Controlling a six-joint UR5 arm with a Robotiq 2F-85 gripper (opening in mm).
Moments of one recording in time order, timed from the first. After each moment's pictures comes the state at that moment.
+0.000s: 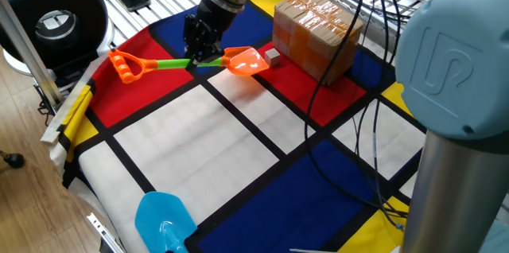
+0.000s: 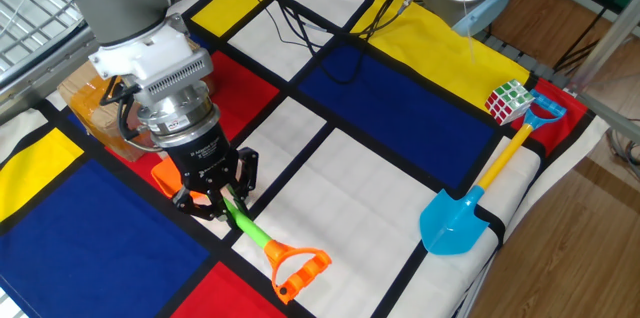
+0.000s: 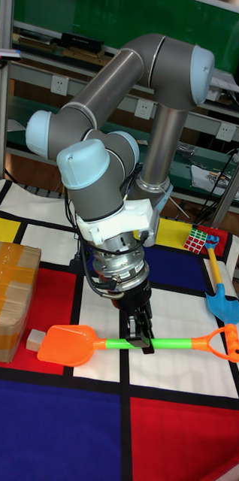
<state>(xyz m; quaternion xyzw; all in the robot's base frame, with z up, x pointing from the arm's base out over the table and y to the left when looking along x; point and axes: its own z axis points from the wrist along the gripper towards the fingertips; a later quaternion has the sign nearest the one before) 0.653 0.098 0.091 -0.62 0.73 0.16 0.23</state>
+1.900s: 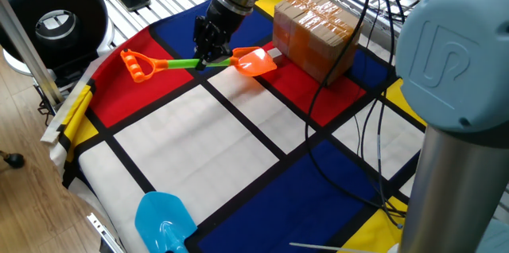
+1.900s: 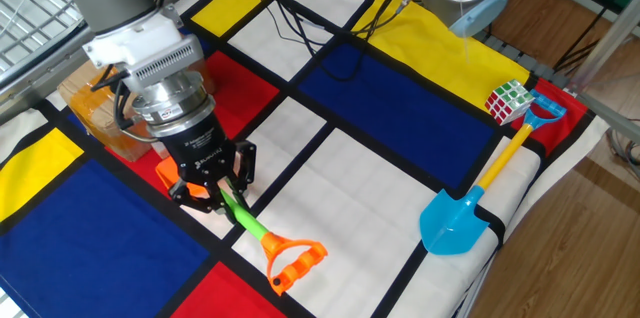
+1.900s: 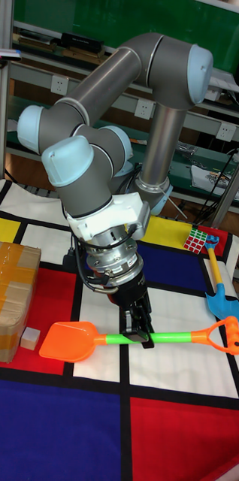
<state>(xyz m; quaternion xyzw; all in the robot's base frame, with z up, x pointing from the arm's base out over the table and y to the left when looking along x) 0.649 0.101 0.105 -0.60 0.73 0.19 0.25</state>
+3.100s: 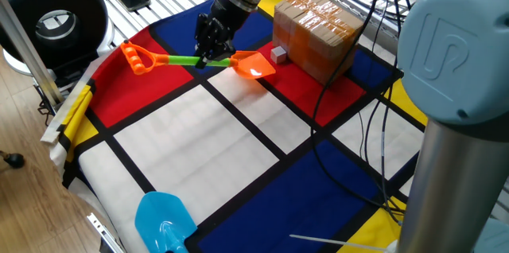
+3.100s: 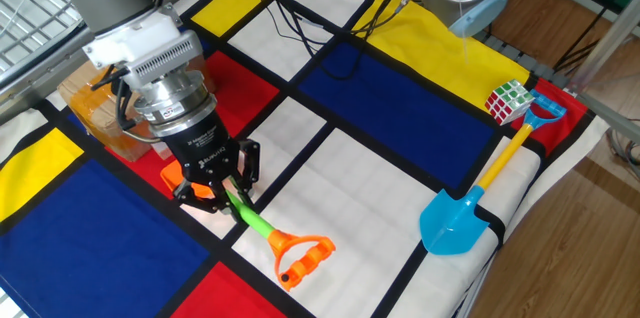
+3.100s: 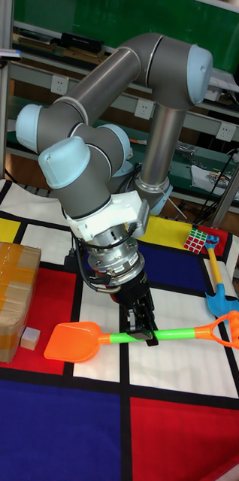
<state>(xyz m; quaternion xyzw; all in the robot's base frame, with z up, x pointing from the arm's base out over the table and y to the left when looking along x) 0.645 0.106 0.108 -0.61 0.72 0.20 0.26</state>
